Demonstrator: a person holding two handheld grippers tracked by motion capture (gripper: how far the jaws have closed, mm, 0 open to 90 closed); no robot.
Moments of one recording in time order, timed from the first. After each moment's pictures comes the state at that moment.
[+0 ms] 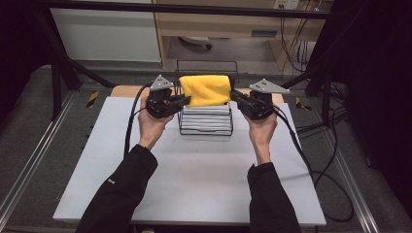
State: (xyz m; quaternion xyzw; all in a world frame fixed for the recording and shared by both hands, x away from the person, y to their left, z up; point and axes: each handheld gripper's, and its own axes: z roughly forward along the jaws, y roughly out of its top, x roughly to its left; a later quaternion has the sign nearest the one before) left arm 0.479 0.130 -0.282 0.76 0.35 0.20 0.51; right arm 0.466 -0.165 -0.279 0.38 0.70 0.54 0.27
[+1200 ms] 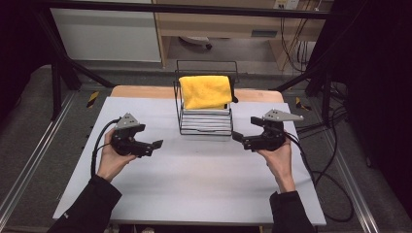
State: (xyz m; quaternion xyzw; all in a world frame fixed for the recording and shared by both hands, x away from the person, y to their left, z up) left arm 0.412 0.226 -0.353 0.80 0.35 0.17 0.45; right arm 0.415 -0.204 -0.329 0.37 0.74 0.54 0.16
